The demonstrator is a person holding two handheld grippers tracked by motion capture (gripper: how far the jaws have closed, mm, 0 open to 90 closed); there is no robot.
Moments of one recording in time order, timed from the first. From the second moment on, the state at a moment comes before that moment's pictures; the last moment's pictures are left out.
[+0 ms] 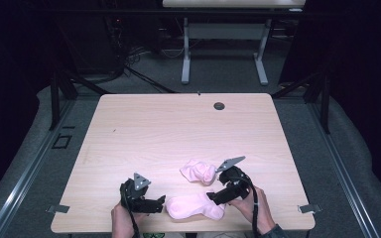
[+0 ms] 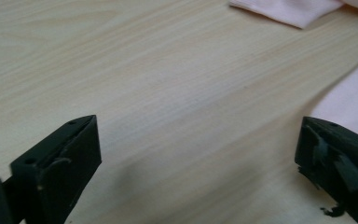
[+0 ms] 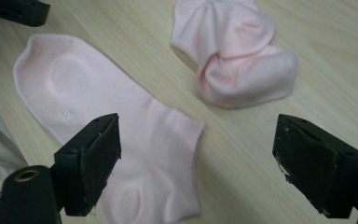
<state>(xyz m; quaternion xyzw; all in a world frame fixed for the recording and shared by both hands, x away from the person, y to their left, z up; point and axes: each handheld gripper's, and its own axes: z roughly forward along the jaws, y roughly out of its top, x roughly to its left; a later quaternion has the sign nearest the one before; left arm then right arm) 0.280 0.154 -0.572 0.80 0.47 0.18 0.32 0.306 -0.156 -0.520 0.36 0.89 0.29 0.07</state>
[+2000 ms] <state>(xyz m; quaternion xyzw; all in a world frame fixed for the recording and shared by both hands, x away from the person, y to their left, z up) 0.302 0.147 -0.565 0.79 0.43 0.14 0.41 0.380 -0.090 -0.483 0.36 0.86 0.34 0.07</state>
